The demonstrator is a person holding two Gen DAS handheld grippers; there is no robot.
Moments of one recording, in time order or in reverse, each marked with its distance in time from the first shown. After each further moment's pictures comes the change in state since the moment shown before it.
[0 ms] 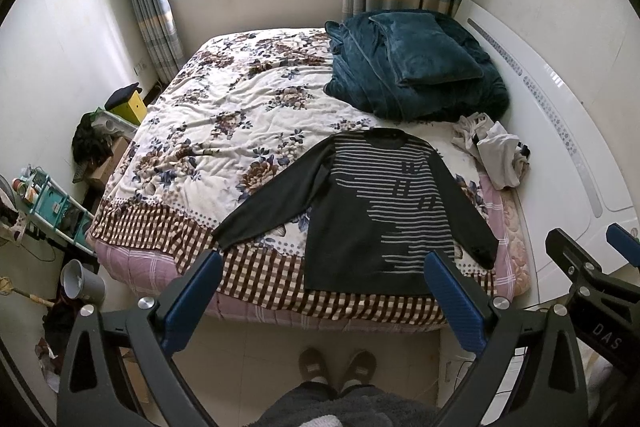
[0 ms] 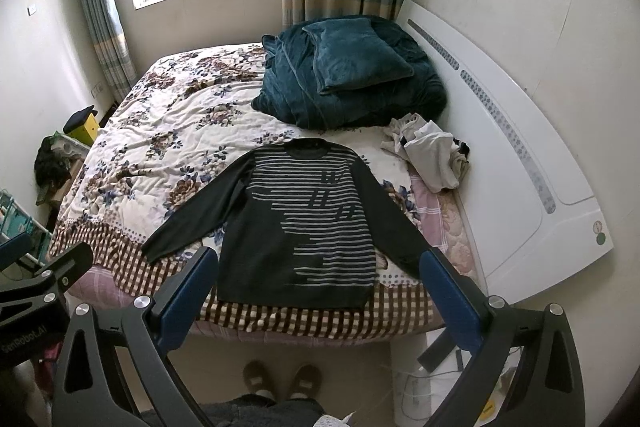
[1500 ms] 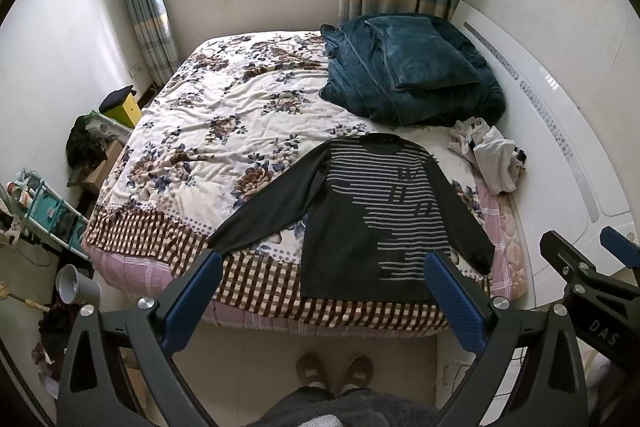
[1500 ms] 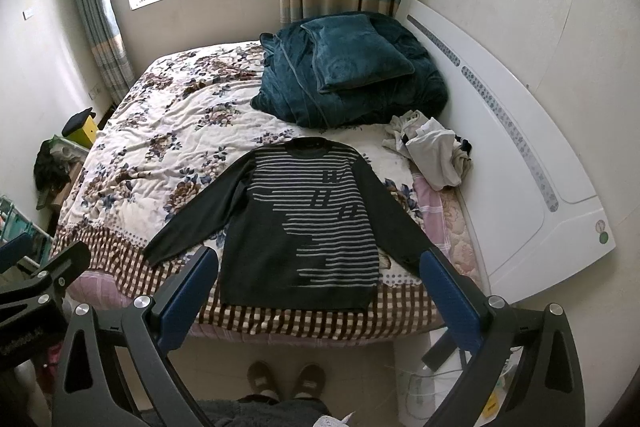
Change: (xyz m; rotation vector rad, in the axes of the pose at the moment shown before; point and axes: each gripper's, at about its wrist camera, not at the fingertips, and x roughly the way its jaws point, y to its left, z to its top) left arm 0.008 -0.009 0.025 0.002 0.005 -0.011; right arm 0.005 0.003 0.008 0.009 0.010 0.001
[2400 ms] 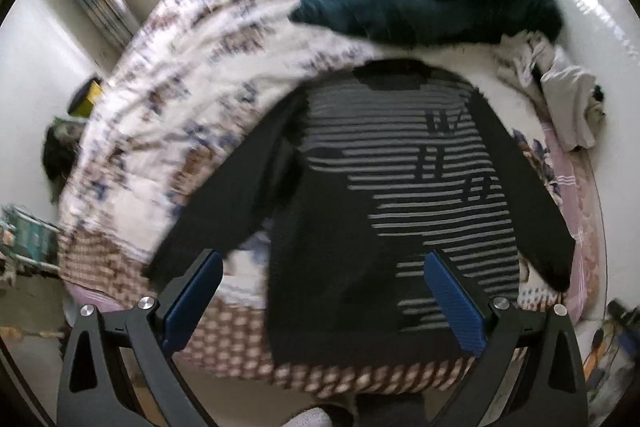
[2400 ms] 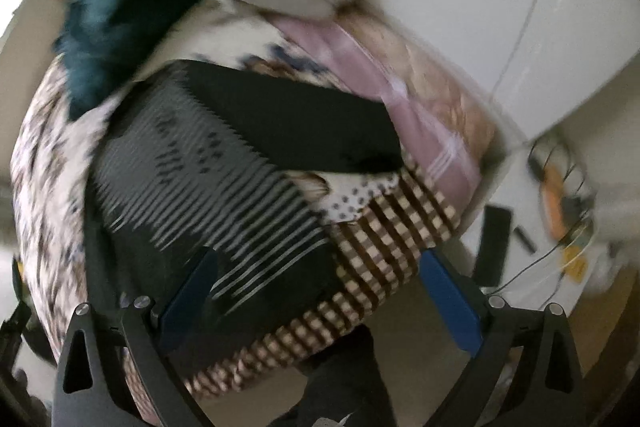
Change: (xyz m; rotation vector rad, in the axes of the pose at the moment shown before) left arm 0.395 -0.105 0.031 0.110 0.256 0.096; right arm 0.431 -0.250 -0.111 0.739 0.434 -0.157
